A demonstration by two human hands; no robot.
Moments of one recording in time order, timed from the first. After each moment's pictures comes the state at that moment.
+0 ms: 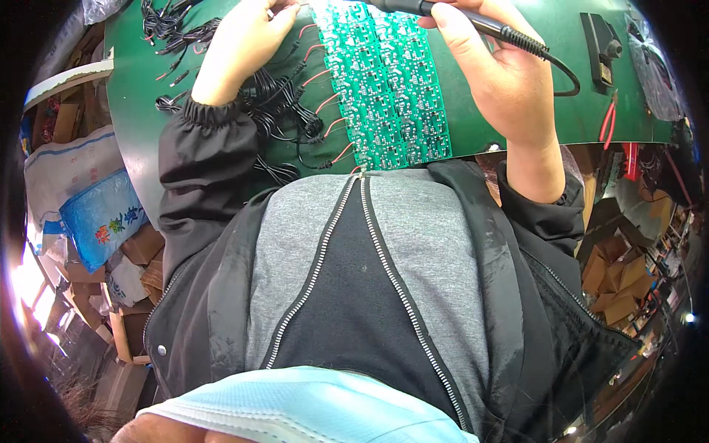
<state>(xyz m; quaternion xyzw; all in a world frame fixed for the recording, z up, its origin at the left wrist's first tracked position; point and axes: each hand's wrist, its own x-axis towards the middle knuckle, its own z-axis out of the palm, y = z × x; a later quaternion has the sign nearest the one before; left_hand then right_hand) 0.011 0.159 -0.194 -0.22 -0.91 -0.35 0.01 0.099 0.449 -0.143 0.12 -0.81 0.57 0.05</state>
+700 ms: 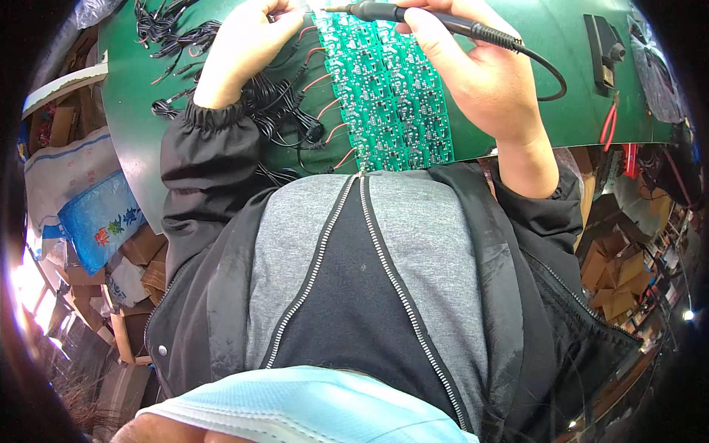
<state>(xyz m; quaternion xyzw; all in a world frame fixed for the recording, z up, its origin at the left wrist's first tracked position) 0.007 0.163 -0.198 -0.17 -0.86 -0.47 -0.06 0.090 0.436 -0.161 0.11 -0.76 0.64 -0.01</state>
